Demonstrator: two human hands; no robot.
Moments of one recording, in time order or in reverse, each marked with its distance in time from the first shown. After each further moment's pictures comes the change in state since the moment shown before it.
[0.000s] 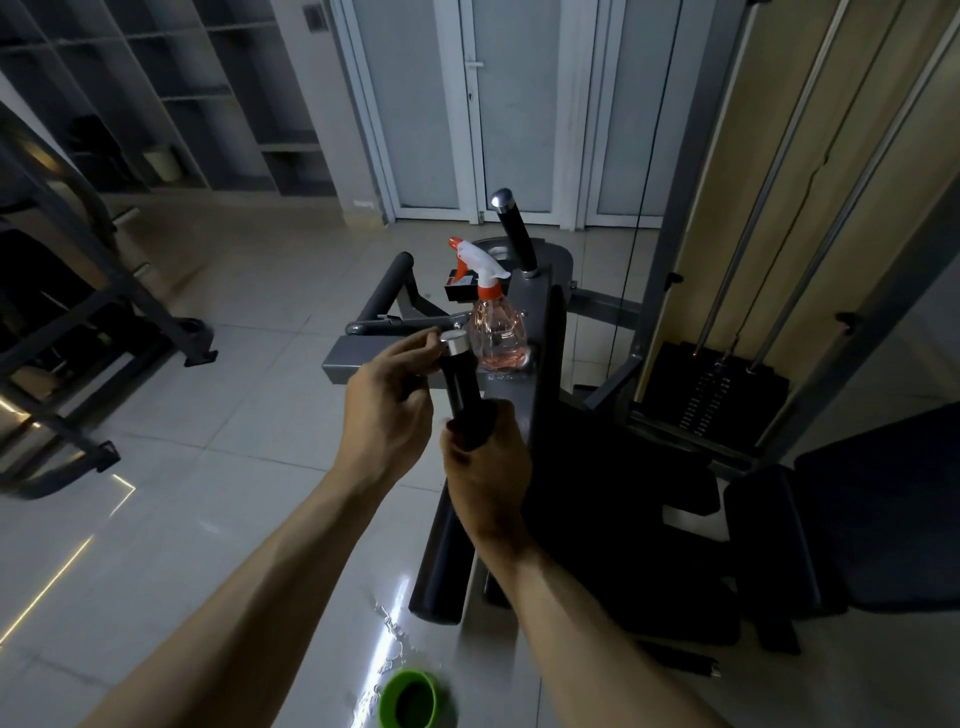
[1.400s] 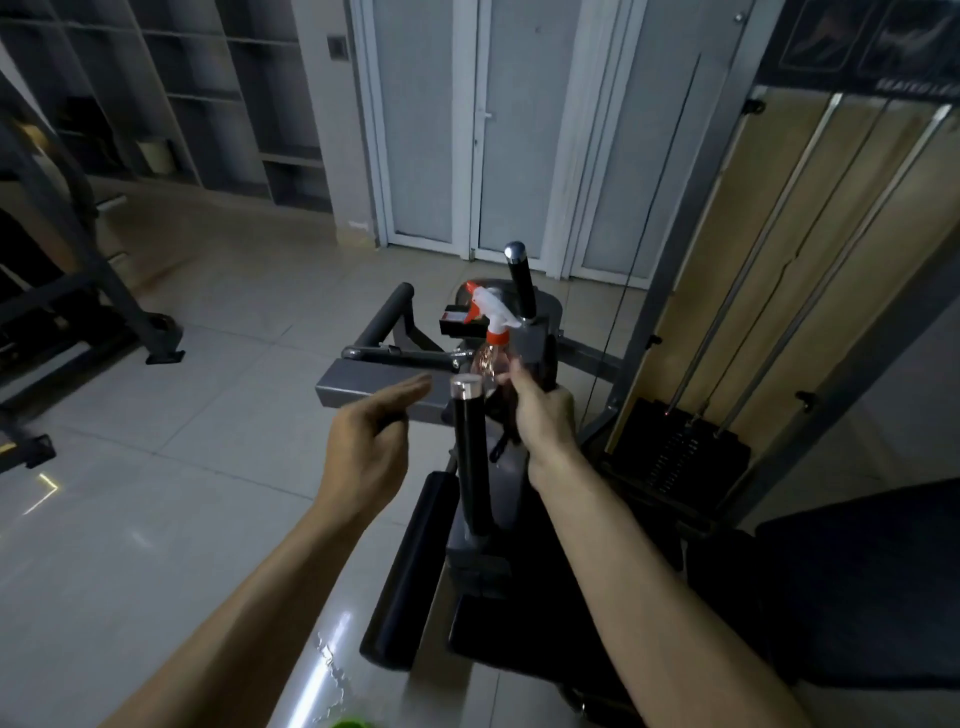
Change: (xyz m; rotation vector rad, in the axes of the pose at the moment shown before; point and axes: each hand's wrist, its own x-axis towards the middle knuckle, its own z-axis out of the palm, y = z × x) left_hand -0.003 -0.014 -0.019 -0.117 0.077 -0.128; right_hand 0.111 -0.050 -0.051 0.445 -0.135 0.705
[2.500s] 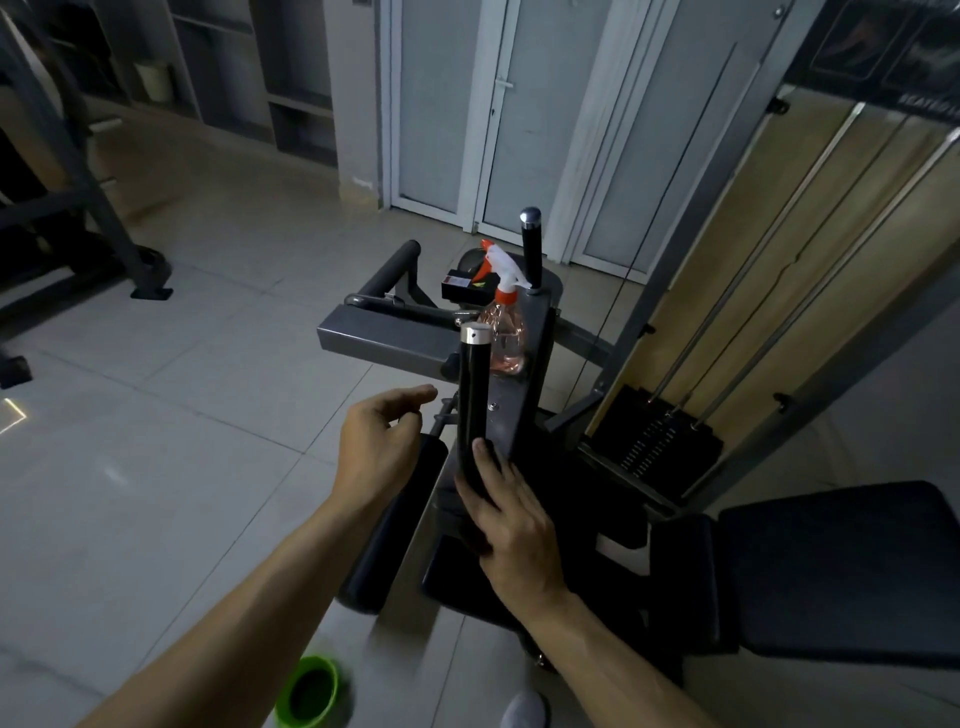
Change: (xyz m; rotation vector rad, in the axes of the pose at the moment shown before) left_hand -0.049 -0.032 0.022 -0.212 0.065 -0.220; right_hand -0.084 0.155 -0.069 -1.090 -0.163 -1.250
